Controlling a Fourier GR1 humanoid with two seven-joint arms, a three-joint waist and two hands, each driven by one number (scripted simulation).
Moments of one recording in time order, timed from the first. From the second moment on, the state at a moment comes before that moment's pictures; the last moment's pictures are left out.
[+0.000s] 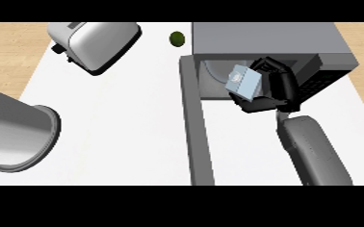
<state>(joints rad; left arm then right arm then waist) 0.44 0.03 0.37 -2.19 0.45 -0.44 -0.02 -0.45 -0.19 0.08 -1.10 -0.11 -0.13 -0.48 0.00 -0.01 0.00</state>
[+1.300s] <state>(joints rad) 0.31 0.08 0.33 -2.13 0.48 -0.47 0.02 -0.49 -0.21 0.01 -0.96 -0.05 -0.30 -0.83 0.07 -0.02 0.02</state>
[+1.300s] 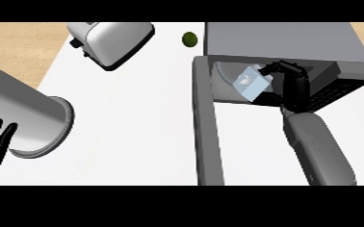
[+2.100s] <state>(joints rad) 0.25 0.11 0.30 -2.12 0.40 -0.47 0.03 -0.39 -0.23 -0.03 -1.04 0.08 -0.57 -0.94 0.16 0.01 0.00</state>
